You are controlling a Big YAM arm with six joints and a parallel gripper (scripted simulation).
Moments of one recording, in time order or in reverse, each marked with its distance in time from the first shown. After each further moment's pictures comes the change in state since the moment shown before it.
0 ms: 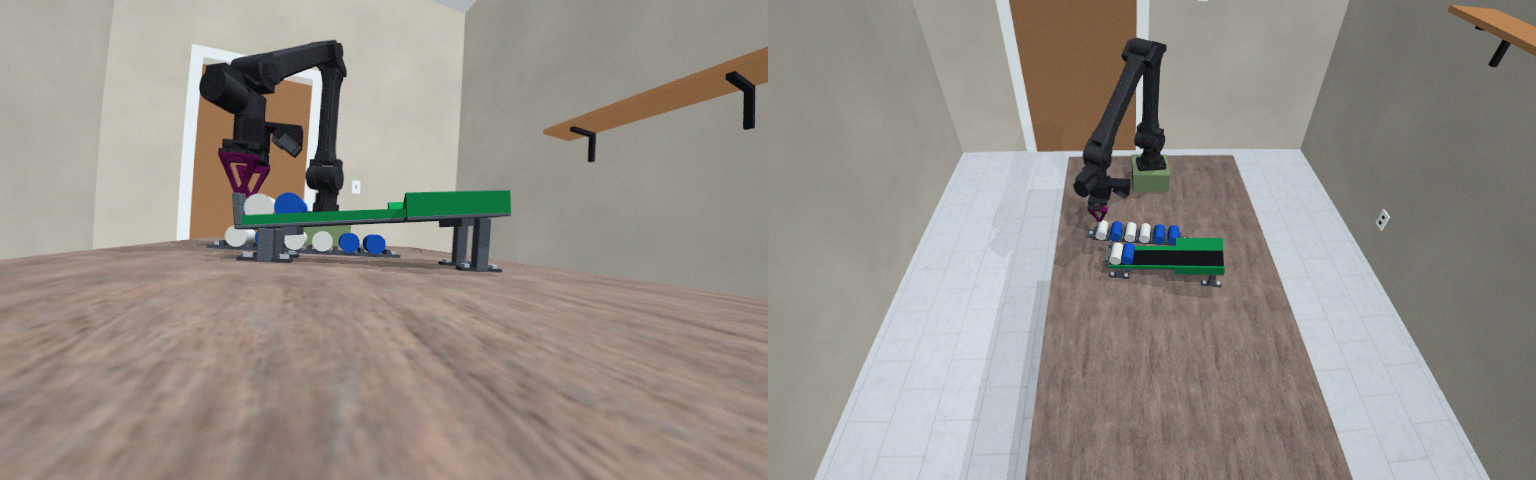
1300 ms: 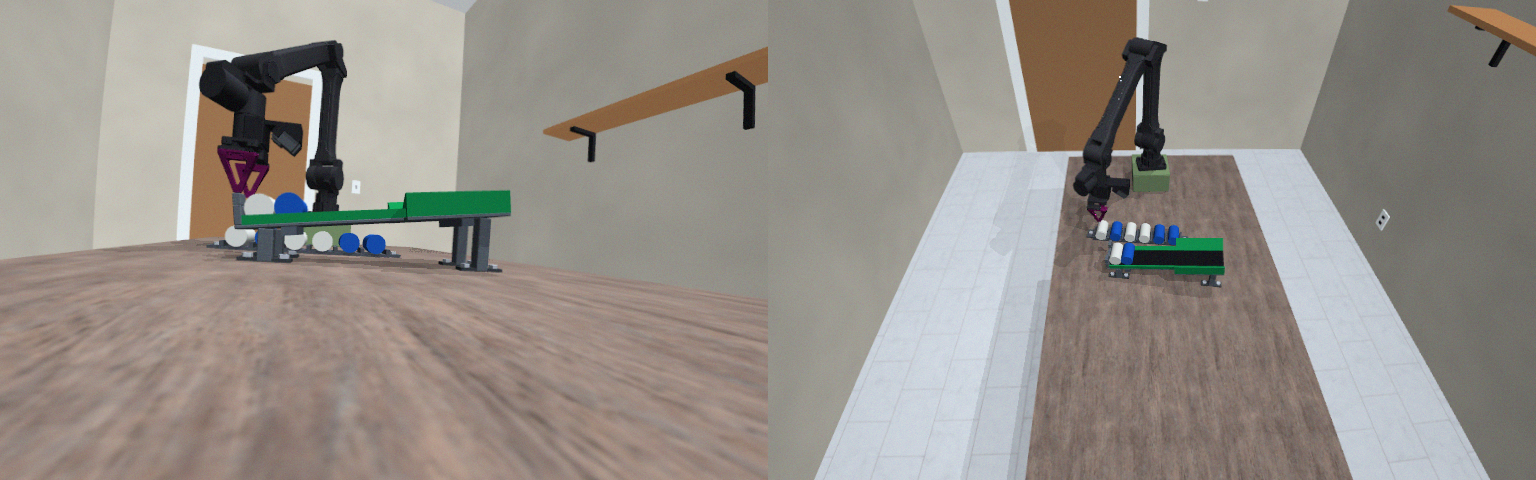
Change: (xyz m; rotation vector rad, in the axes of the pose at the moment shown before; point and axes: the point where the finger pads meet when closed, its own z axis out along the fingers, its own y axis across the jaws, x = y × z) arm 0.002 -0.004 -0.003 0.016 0.008 0.000
